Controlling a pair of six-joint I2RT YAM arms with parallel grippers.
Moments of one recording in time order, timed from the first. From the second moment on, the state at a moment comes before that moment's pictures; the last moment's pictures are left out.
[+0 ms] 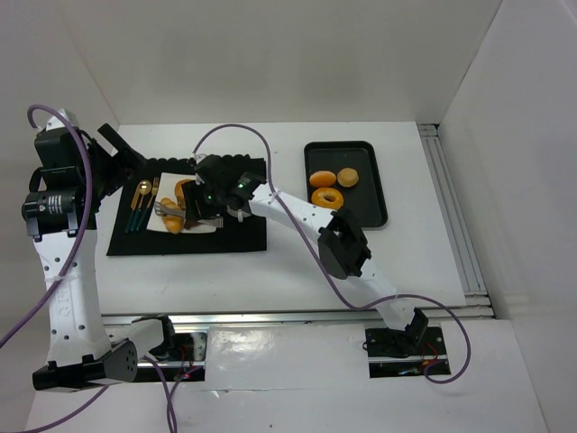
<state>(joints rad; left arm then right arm) 0.21 1.11 1.62 -1.02 -0.02 -0.53 0.96 2.43 2.30 -0.54 -0.14 0.49</state>
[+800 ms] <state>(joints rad) 0.21 1.11 1.62 -1.03 -0.04 -0.53 0.84 1.84 1.82 -0.48 0.02 0.49</state>
